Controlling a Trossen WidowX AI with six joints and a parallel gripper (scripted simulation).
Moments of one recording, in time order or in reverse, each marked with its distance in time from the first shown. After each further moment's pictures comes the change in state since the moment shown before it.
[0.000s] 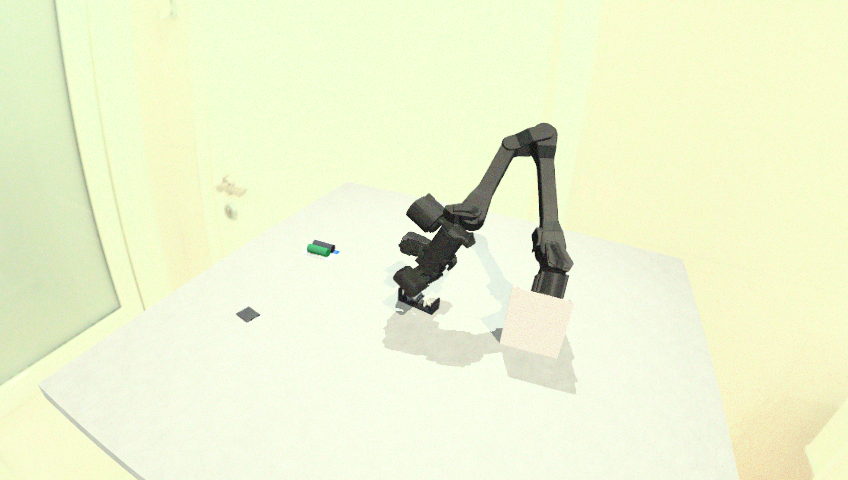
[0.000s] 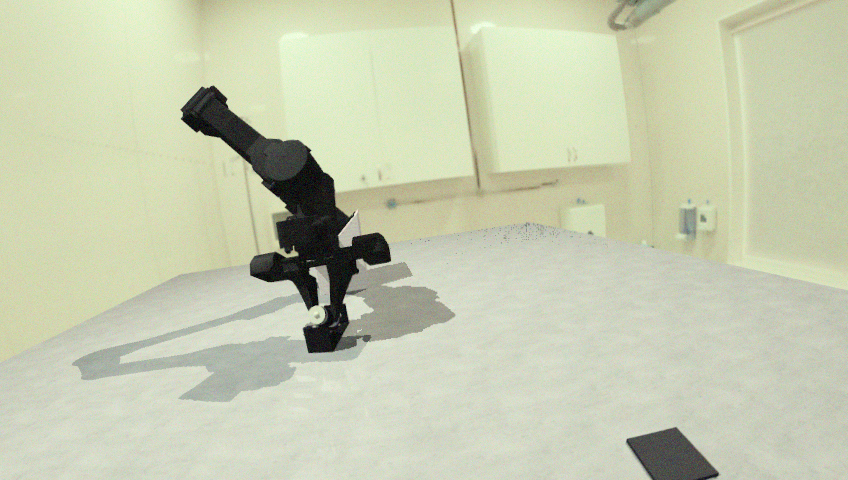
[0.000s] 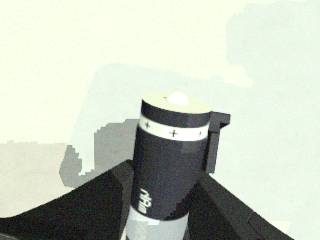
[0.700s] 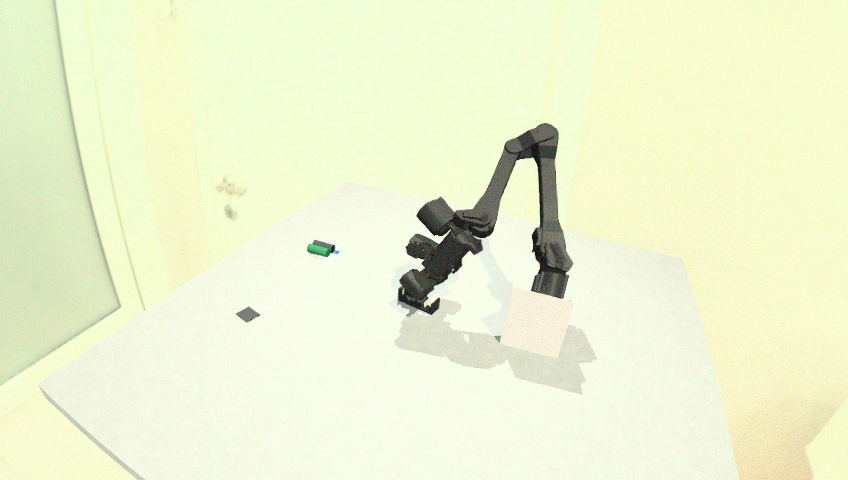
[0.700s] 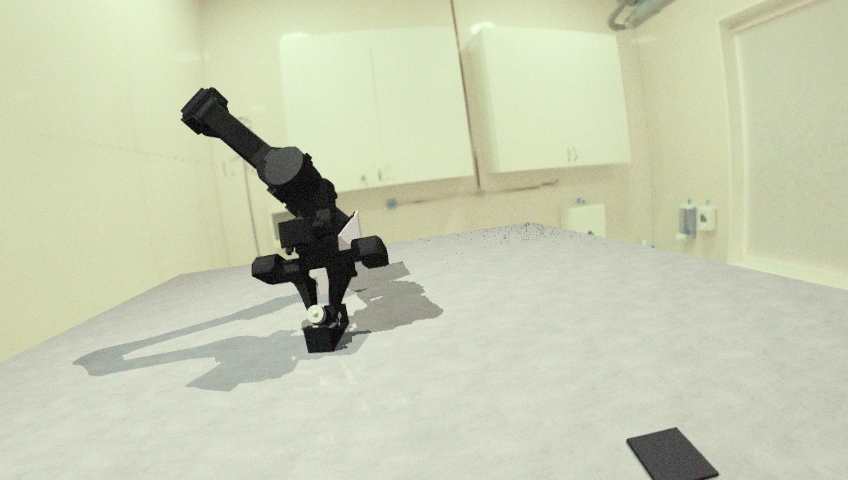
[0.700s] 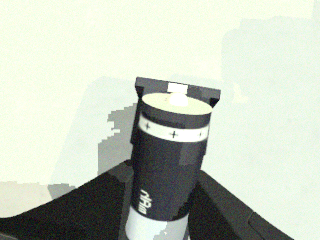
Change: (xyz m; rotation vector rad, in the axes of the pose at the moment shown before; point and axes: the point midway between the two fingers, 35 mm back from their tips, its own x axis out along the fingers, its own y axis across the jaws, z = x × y) arm -0.001 -0.005 -0.011 -0.005 -0.056 -0.002
